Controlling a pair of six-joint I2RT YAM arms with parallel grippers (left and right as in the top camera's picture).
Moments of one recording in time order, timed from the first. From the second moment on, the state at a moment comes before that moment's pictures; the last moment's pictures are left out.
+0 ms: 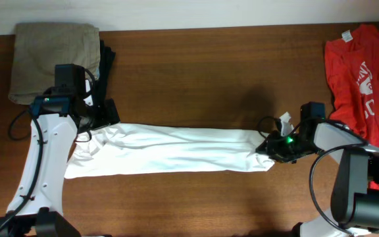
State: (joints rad) left arm 0.05 1.56 1.31 -1.01 -0.02 -0.24; right arm -0.18 1.76 0.85 -0.67 -0.62 0.12
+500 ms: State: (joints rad) left arm 0.05 1.56 1.31 -1.01 -0.02 -0.24; right arm -0.27 1.74 1.11 -1.02 -0.27 0.26
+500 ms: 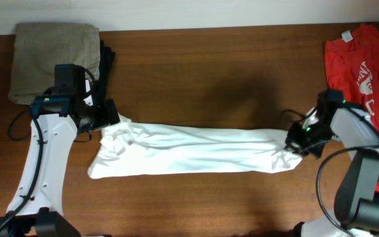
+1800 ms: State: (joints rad) left arm 0.05 1.56 1.31 -1.02 -0.02 -0.24; right arm 0.60 1.81 1.22 -0.64 -0.28 0.66
